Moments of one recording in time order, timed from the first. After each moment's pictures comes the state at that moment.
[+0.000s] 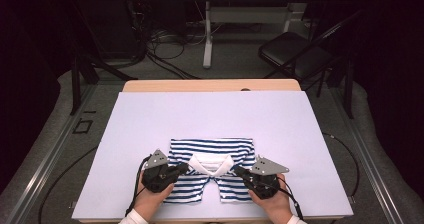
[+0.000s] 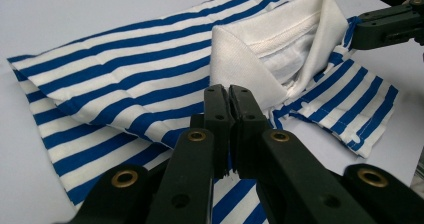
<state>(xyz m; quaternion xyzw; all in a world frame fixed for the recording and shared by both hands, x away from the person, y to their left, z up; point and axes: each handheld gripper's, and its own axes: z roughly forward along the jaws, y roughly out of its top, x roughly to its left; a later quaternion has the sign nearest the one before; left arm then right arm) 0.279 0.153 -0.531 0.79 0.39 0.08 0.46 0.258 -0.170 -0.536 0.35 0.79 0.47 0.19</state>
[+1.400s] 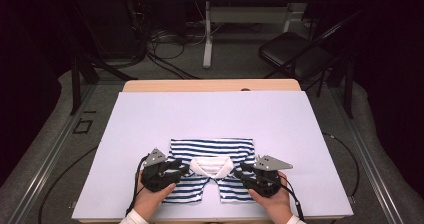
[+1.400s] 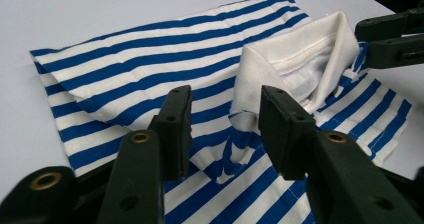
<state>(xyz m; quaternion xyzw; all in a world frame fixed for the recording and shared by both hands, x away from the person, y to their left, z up) 0.282 0.155 -0.531 0.78 0.42 0.08 0.46 0.266 -0.178 -0.543 0.39 0.77 0.48 0.15</state>
